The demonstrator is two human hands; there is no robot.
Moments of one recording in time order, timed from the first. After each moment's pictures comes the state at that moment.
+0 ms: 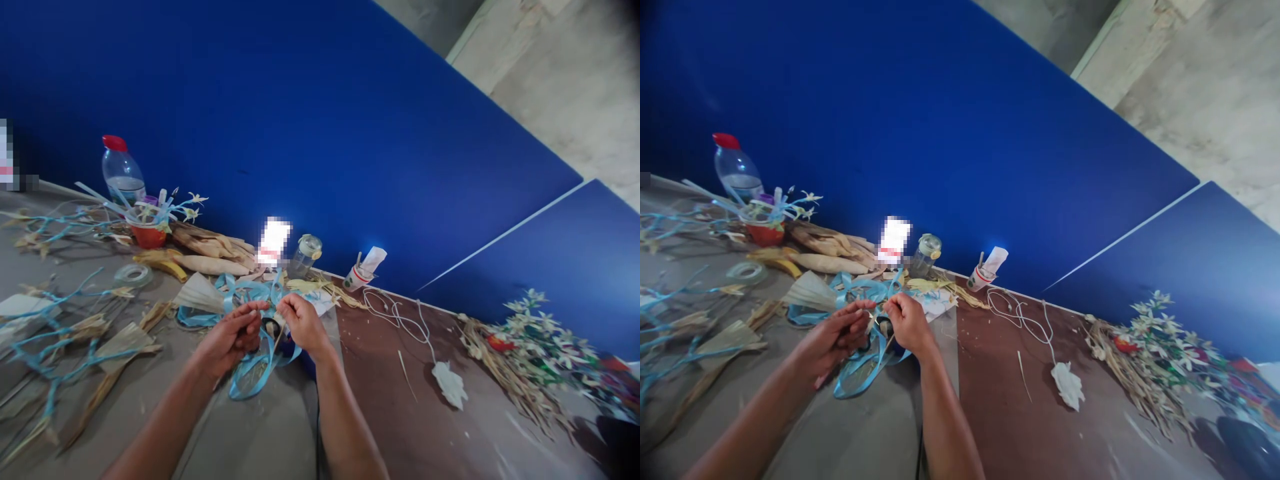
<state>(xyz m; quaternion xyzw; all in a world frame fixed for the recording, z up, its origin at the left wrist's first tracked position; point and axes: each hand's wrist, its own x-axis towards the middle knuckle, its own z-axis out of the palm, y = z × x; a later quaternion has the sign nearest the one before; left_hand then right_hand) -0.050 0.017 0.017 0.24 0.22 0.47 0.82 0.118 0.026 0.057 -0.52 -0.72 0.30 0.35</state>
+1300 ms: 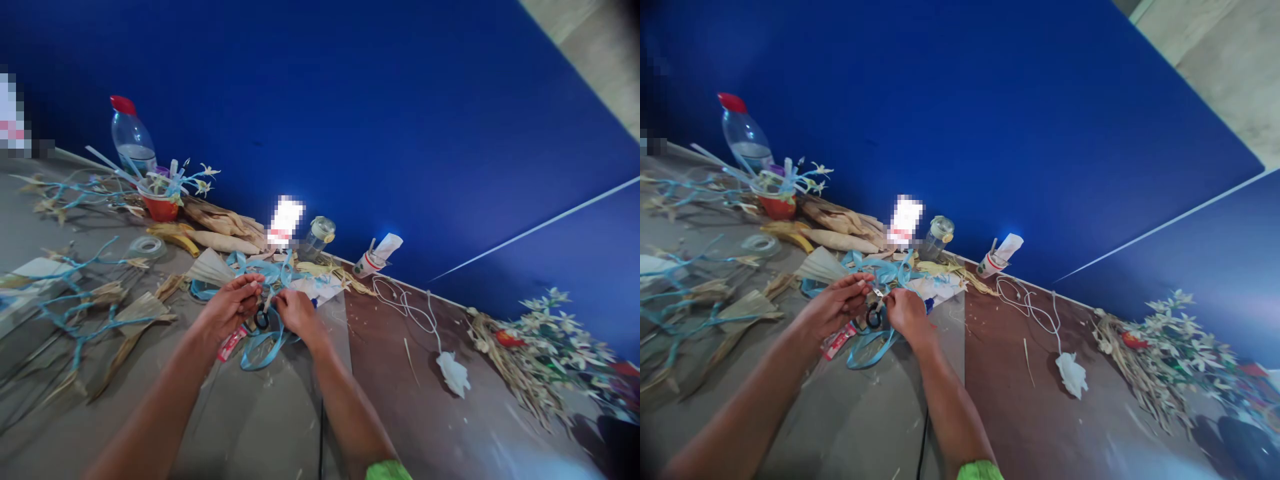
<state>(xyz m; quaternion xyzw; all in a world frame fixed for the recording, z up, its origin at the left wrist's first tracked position) -0.064 0.030 0.011 0.22 0.29 0.51 0.78 0.096 0.032 0.023 -0.62 -0.76 0.17 0.08</state>
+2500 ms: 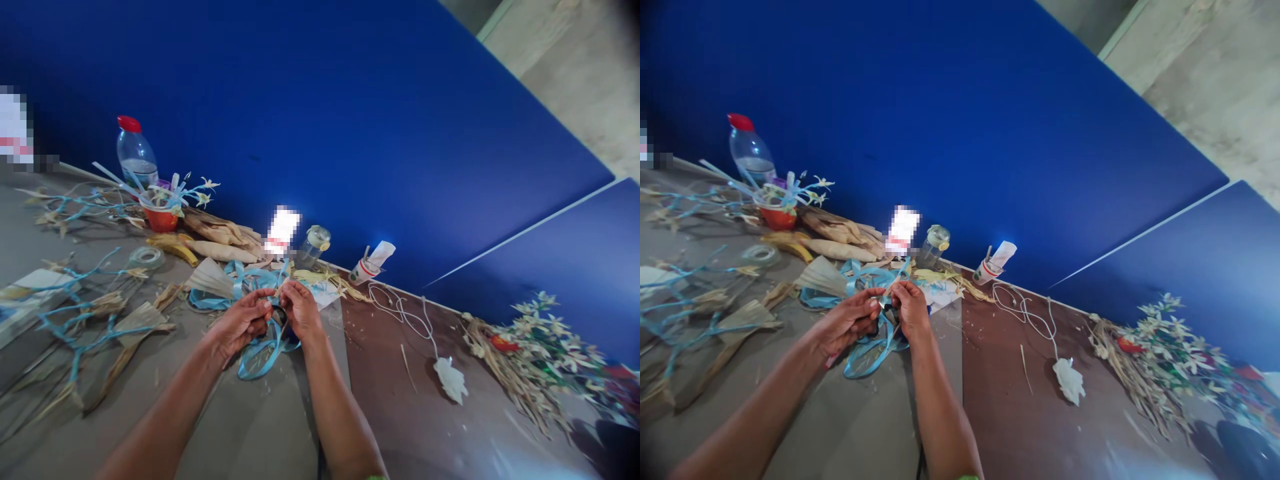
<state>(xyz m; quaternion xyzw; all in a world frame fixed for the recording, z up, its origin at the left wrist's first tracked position) -0.046 0.018 0.015 0.26 0.26 0.45 0.81 0.092 0.045 0.015 -0.45 -0.40 0.57 0.57</state>
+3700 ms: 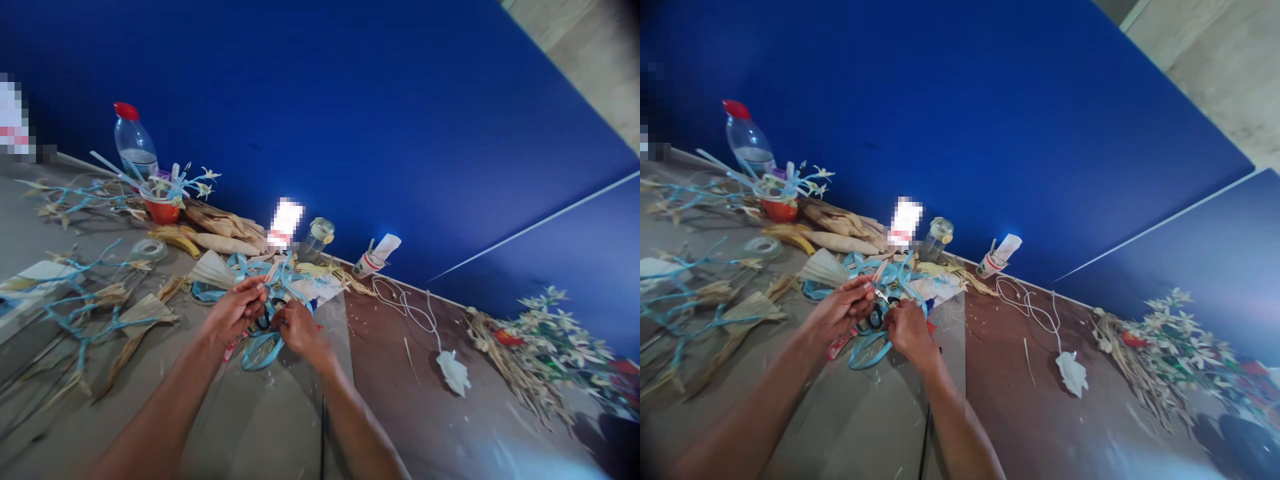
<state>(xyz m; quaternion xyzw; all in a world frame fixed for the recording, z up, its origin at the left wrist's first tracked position) -0.054 0.025 0.017 0.21 0.28 0.52 0.78 0.108 0.000 0.013 -0.56 -0.81 0.16 0.09</state>
